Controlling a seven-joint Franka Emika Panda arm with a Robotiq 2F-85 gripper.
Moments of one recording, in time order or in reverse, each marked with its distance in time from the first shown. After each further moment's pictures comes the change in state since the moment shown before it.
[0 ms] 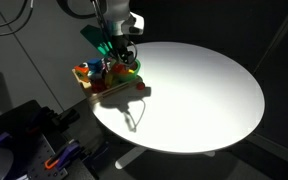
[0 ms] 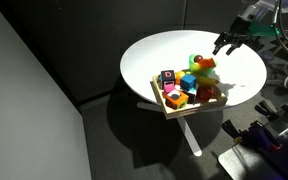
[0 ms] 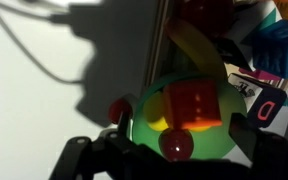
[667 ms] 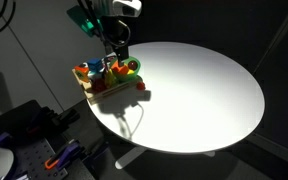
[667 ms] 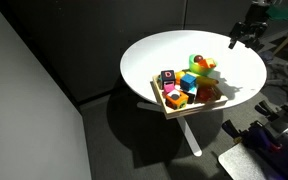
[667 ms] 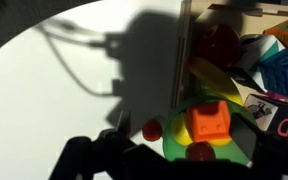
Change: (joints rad) arm 0.035 -0.175 -0.103 -0.033 -0.328 -0.227 0.315
